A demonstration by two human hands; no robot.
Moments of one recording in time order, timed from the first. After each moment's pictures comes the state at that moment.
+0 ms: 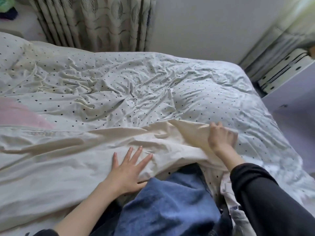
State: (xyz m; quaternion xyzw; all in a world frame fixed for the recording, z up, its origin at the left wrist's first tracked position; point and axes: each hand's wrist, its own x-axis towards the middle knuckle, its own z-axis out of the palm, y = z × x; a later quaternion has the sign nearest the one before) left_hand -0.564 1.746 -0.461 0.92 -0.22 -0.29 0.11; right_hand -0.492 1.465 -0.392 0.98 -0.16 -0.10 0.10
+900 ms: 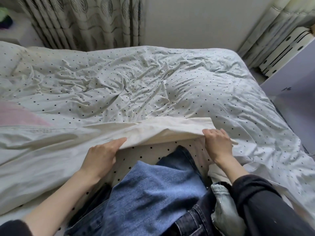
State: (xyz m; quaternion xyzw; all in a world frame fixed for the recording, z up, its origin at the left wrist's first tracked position) left_hand -0.575 1.767 -0.430 0.97 -0.18 0.01 0.14; right_hand -0.562 1.418 -0.424 1.00 -0.03 0.03 0.06
